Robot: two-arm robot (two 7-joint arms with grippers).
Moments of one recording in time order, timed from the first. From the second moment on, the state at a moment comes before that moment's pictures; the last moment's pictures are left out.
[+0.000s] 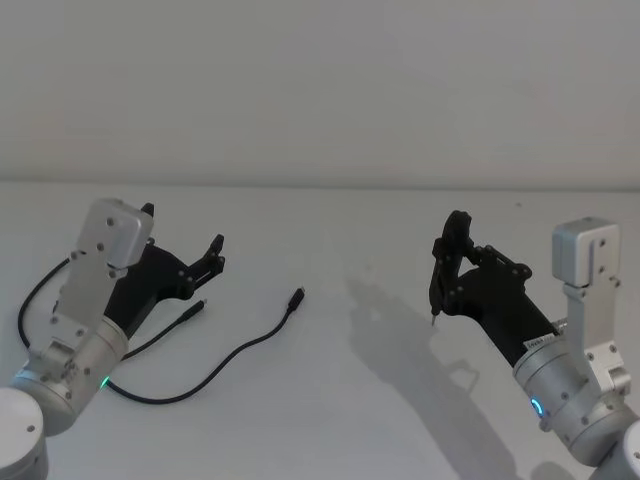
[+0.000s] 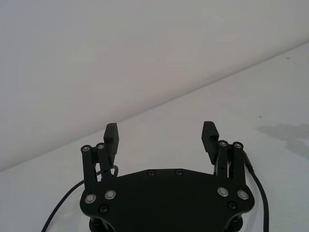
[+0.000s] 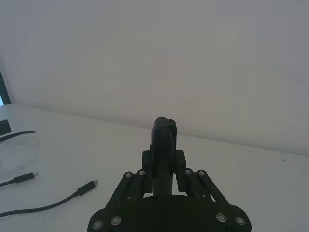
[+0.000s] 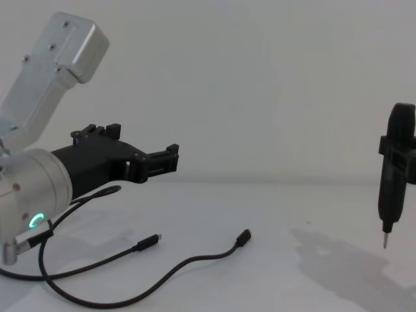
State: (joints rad) left arm -0.24 0.38 0.45 -1.63 -0.20 0.01 -0.01; right arm -0.01 0.34 -0.23 -1.77 0.29 0.03 0.07
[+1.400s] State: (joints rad) left arm -0.24 0.38 0.45 -1.62 -0.20 0.01 -0.02; right arm -0.01 0.34 -0.23 -1.77 0.29 0.03 0.07
